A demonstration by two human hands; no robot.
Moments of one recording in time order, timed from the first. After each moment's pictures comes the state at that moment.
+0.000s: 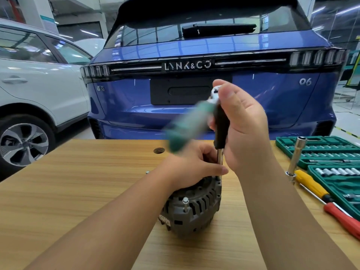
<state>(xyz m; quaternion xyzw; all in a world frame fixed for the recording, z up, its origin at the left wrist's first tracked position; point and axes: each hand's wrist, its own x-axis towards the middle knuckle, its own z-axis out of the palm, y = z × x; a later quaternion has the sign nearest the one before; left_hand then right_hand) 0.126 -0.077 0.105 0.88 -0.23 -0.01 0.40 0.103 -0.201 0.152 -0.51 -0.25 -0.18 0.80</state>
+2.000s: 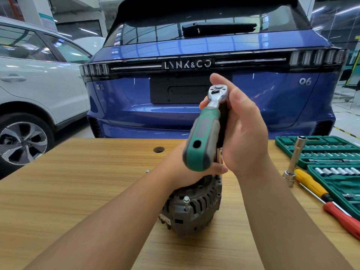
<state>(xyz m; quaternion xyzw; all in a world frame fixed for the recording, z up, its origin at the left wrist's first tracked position) 0.133 -0.071 0.098 0.91 -0.22 0.02 0.35 0.110 -0.201 0.141 -0.51 -0.31 -0.17 0.78</state>
